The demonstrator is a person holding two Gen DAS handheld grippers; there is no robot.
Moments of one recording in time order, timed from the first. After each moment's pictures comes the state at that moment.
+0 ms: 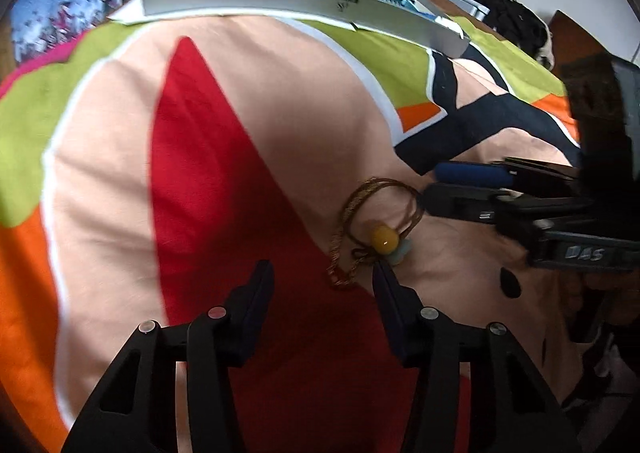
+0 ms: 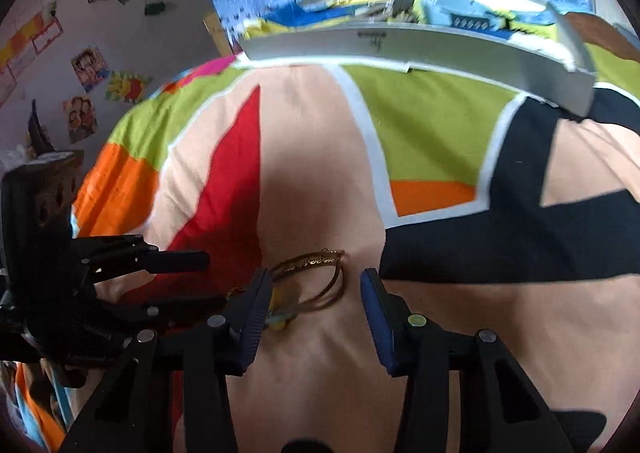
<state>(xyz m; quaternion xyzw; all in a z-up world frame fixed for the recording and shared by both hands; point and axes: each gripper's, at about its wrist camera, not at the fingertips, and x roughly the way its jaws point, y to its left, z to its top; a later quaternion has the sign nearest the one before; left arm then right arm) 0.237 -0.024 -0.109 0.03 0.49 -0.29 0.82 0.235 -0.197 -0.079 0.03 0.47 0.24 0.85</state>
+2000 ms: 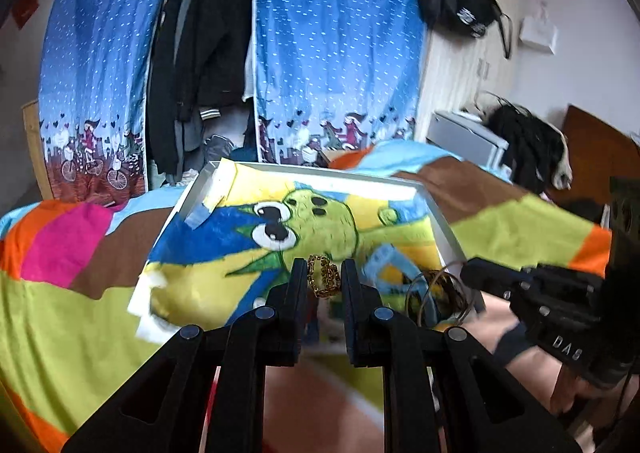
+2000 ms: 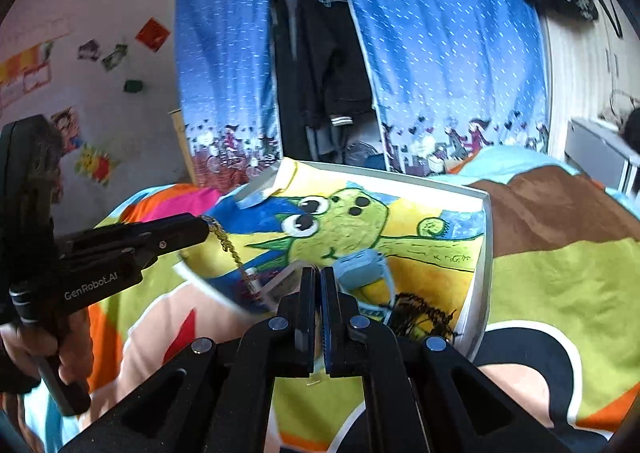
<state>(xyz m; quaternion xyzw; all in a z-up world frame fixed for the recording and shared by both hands) 0.371 -0.066 0.061 -0.01 0.29 -0.23 0.93 0.327 -0.250 0.059 0.03 0.29 0.16 0.94</state>
